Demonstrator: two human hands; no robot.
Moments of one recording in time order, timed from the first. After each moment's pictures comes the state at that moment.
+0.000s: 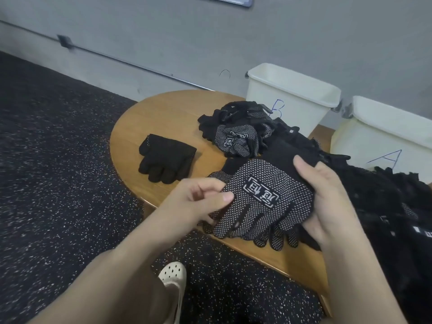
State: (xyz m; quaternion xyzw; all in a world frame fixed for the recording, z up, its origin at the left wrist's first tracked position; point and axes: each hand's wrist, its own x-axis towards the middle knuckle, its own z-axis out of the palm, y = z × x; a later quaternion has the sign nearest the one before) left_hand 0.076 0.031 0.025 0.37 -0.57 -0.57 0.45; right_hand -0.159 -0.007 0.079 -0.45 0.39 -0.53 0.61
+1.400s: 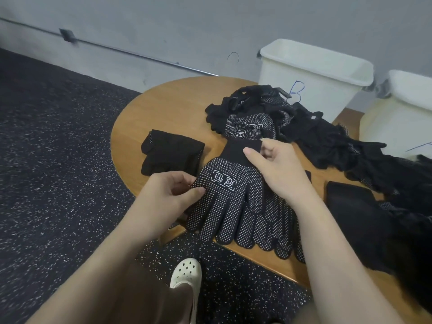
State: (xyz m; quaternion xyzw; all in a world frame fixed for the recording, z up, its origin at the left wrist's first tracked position) left_hand 0.120 0.007 0.000 0.59 -0.51 -0.46 0.43; right_hand -0.105 -0.101 0.016 -0.70 0.48 -0.38 0.36
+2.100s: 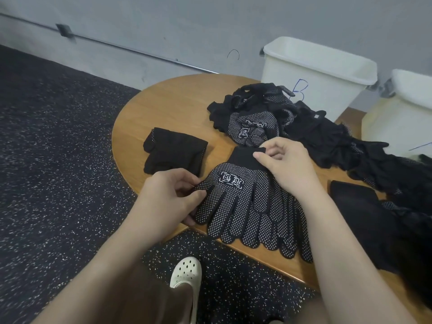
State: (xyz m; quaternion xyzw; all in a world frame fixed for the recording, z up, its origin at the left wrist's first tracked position) left_hand 0.120 0.010 0.004 0.64 -0.54 -0.37 0.41; right_hand -0.116 -0.119 0.006 -0.70 0.56 -0.36 0.27
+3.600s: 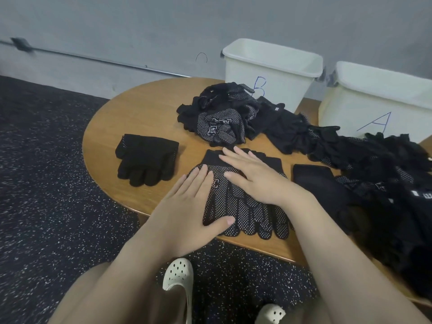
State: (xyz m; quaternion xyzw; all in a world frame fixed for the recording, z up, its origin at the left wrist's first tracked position) left_hand 0.067 0.012 -0.013 0.56 -0.82 -0.10 0.07; right_hand -0.144 -0.086 -0.005 -0.86 0.46 -0.08 0.20
